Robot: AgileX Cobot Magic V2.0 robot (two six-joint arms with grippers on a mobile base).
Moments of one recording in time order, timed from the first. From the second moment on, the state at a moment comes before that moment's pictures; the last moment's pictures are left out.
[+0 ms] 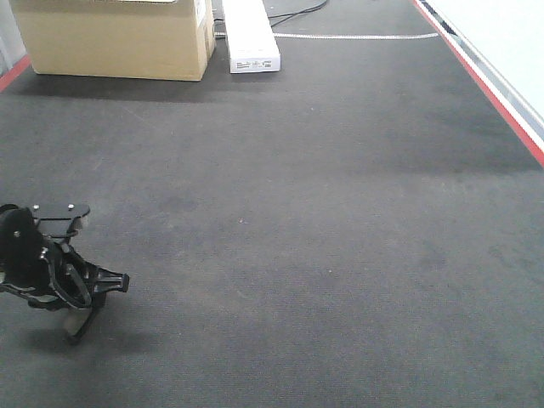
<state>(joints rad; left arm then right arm) -0.13 1.75 -0.97 -0.04 0.56 -0.08 0.15 0.31 -0.45 -0.07 0.51 0.10</state>
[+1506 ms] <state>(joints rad) -0.13 0.17 -0.32 -0.02 0.46 0.02 0.15 0.31 -0.45 -0.07 0.51 0.10</state>
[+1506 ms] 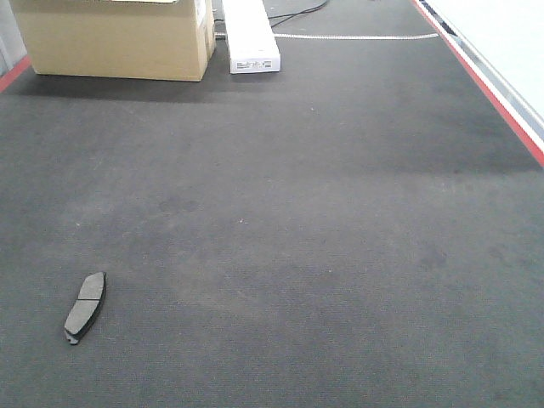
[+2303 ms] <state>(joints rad) -0.13 0.17 -0.31 -0.02 0.48 0.02 0.15 0.31 -0.45 -0.07 0.51 0.10</state>
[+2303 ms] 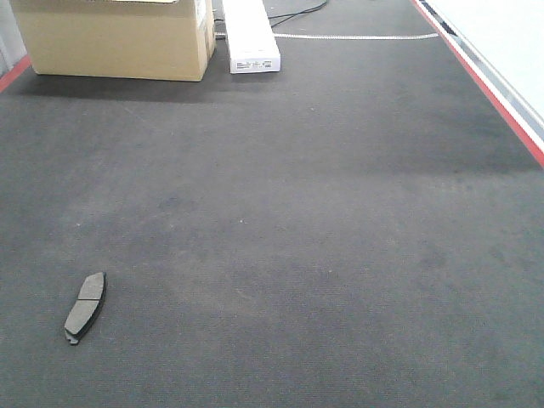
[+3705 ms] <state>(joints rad) -0.13 0.17 -0.31 -0.02 0.48 0.02 0.15 1.91 -1.28 -0.05 0.81 -0.01</state>
